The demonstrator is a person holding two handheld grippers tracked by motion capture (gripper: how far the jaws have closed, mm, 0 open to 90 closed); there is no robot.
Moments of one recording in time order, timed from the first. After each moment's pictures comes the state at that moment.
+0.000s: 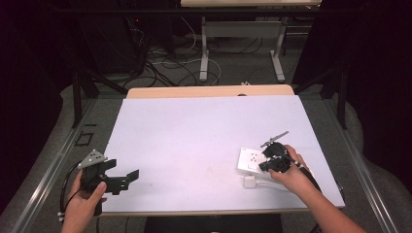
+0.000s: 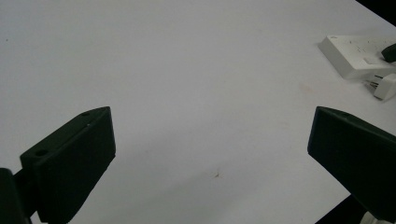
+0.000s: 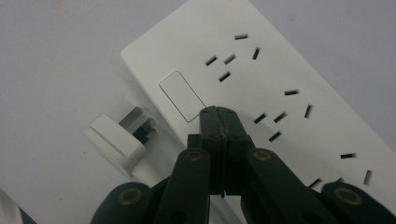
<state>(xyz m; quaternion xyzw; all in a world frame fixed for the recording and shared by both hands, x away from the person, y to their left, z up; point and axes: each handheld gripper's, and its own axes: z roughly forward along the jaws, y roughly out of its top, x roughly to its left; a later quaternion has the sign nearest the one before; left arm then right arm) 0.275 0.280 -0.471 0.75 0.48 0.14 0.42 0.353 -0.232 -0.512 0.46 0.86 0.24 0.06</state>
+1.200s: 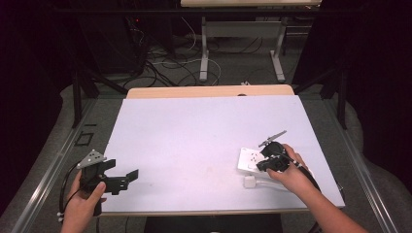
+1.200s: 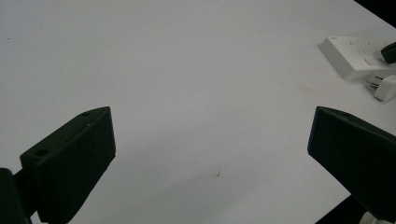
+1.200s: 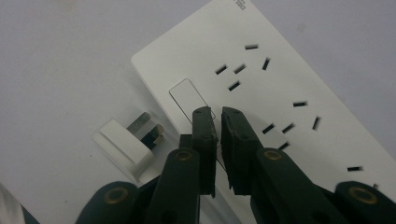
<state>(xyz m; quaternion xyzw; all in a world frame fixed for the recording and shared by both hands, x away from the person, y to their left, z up) 0.275 0.282 -0.471 0.75 0.49 0.14 0.42 0.354 -0.226 -0.507 0.45 0.86 0.24 0.07</state>
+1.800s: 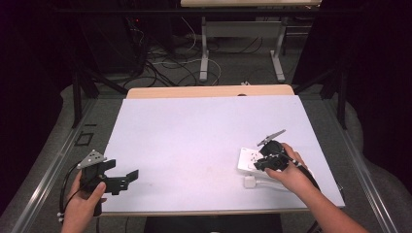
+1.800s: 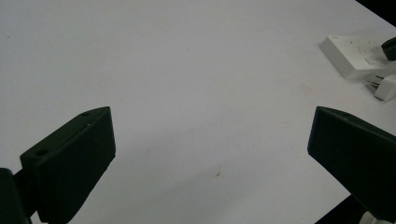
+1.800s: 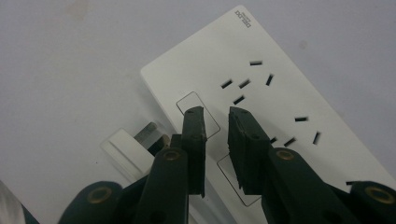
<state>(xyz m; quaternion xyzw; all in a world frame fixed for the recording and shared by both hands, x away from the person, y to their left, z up) 0.275 0.282 -0.471 0.75 0.49 0.14 0.42 0.355 -0.223 -0.503 0.42 0.87 0.25 0.08</state>
